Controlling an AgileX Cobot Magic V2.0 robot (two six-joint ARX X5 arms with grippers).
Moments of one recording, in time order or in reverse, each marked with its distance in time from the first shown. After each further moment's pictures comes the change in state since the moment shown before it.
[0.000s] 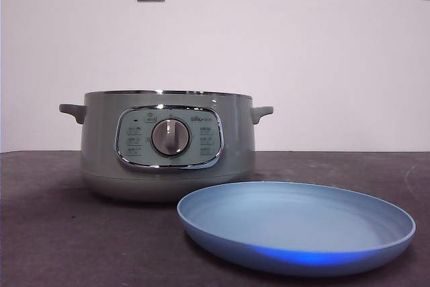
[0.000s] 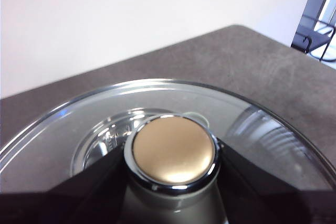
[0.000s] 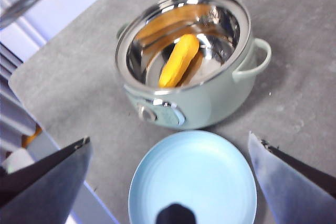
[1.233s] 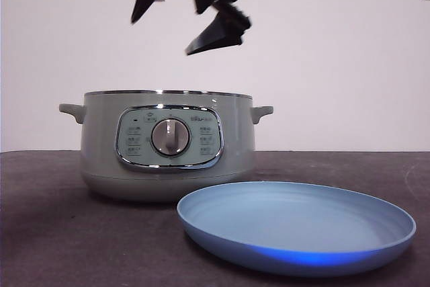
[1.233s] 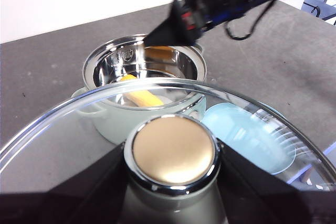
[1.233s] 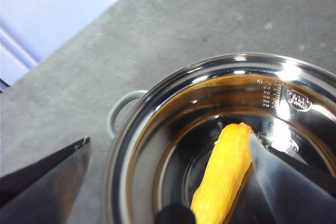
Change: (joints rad) left arm 0.000 -0.479 -0.186 -0.391 -0.049 -0.004; right arm 0.464 0.847 0.425 0.510 0.407 0.237
